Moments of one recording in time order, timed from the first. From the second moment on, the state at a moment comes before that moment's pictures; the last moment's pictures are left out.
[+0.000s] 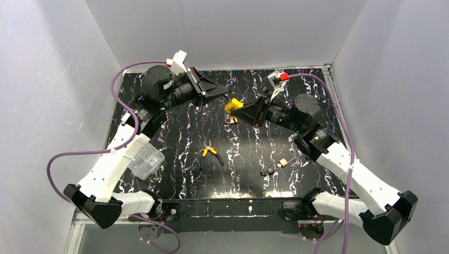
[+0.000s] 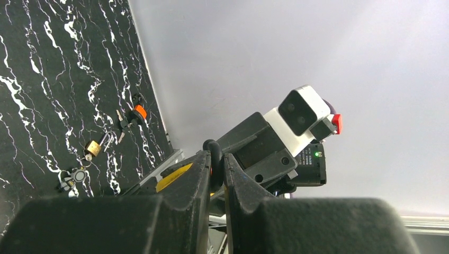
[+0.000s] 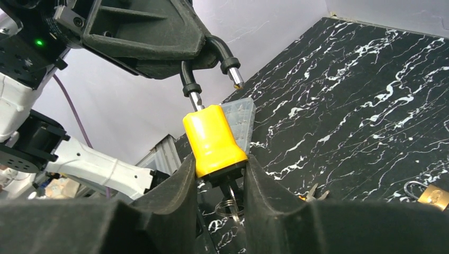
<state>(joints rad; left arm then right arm) -0.56 1.23 1.46 -0.39 0.42 -1.16 0.70 1.03 1.03 0.06 -0.43 0.55</state>
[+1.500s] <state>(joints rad) -0.56 1.17 1.56 -0.21 1.03 -0.42 0.65 1.00 1.28 -0.34 -0.87 0.93</state>
